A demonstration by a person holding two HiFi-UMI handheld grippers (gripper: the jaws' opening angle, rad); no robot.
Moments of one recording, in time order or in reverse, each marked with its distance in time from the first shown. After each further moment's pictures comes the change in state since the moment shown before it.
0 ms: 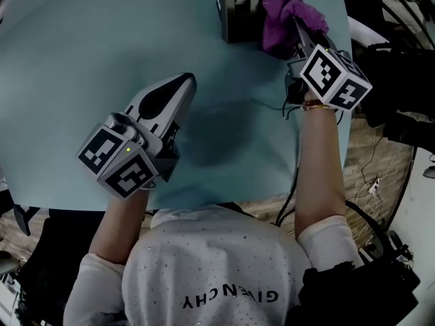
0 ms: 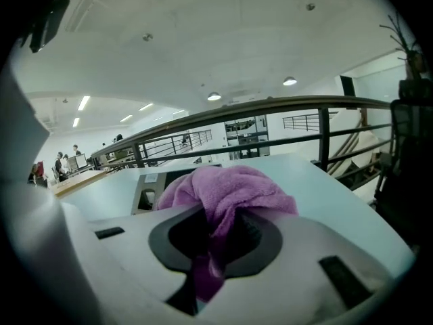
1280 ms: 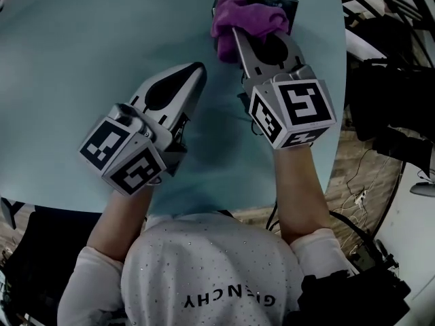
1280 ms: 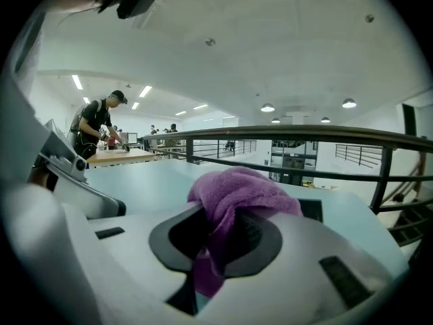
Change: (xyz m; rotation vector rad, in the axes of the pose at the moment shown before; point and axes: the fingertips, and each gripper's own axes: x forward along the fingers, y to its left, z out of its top) left arm 0.050 -0.009 0.019 -0.006 -0.085 0.031; right arm -0.002 0.120 0.013 -0.348 -0.070 0.299
